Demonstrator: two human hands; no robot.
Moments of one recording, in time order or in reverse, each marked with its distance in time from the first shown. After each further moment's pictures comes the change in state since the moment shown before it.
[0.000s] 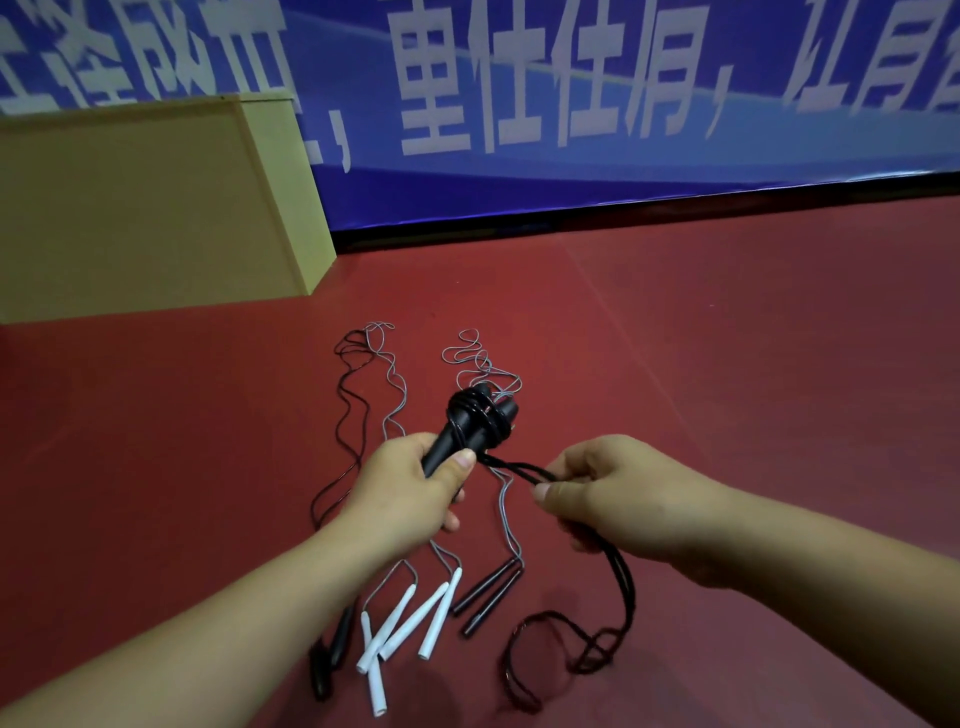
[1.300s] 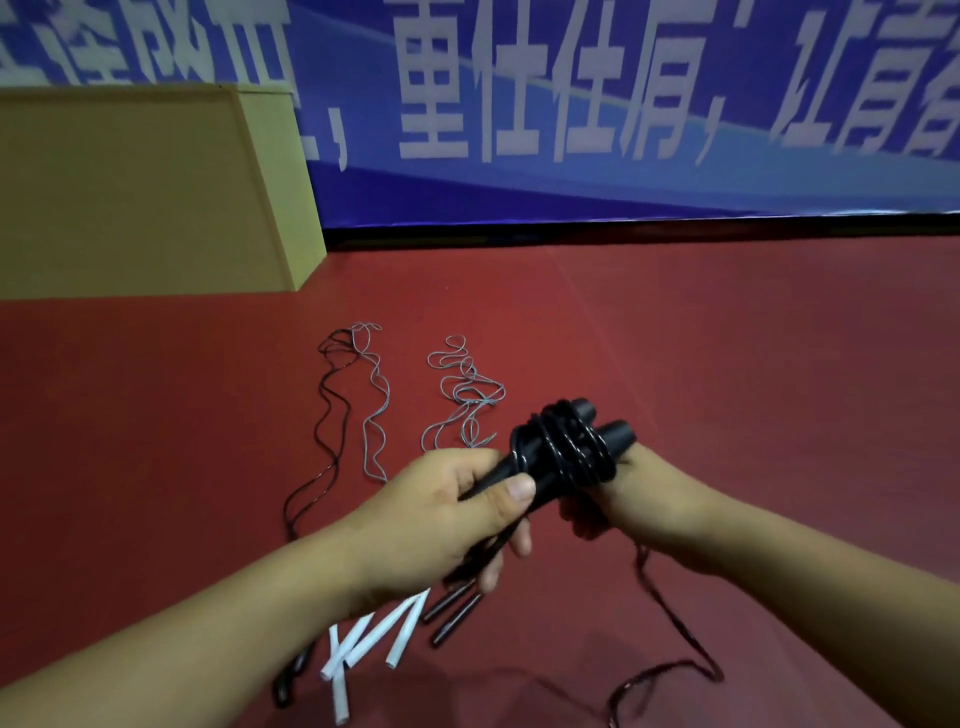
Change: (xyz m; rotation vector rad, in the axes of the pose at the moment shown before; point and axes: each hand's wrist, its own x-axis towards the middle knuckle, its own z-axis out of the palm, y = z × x) left_hand -0.041 0.047 0.002 -0.258 -0.551 0.266; right_hand 0.010 0.017 -0.024 0.009 0.038 -0.127
